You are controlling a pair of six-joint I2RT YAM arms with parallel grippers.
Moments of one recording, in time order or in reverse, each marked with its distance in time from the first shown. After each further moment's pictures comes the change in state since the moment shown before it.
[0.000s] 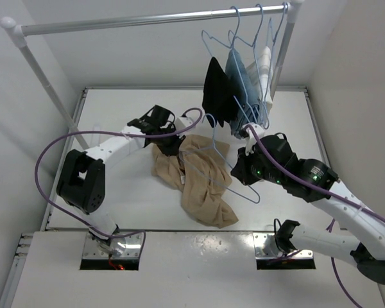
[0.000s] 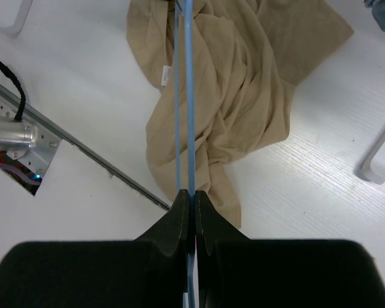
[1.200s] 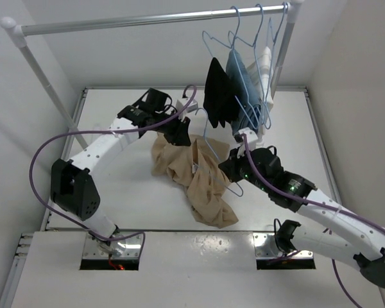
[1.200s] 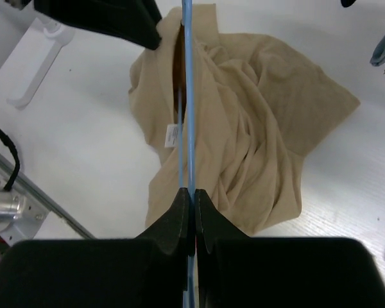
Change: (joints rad) left arm -0.011 -0.070 0.209 -0.139 0.294 -0.180; right arm 0.002 -0.065 -0.375 0.560 0.072 -0.014
